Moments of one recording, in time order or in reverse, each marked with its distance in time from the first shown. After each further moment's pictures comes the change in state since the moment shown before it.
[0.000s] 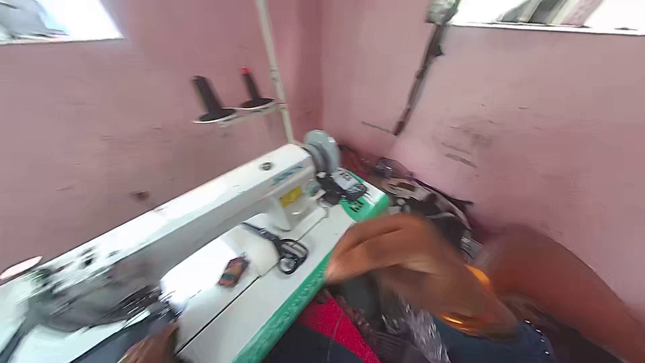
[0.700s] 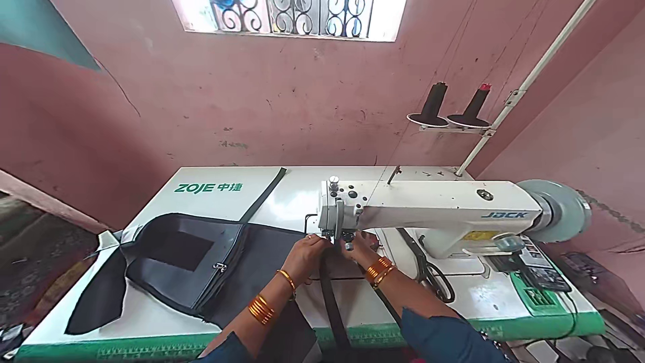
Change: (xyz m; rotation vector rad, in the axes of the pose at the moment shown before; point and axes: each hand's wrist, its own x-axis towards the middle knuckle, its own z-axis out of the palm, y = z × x) left_hand 0.041 -0.042 -0.007 -0.263 0.267 0.293; right_hand 0.104 0.147 0.334 -0.336 -1.018 0.811
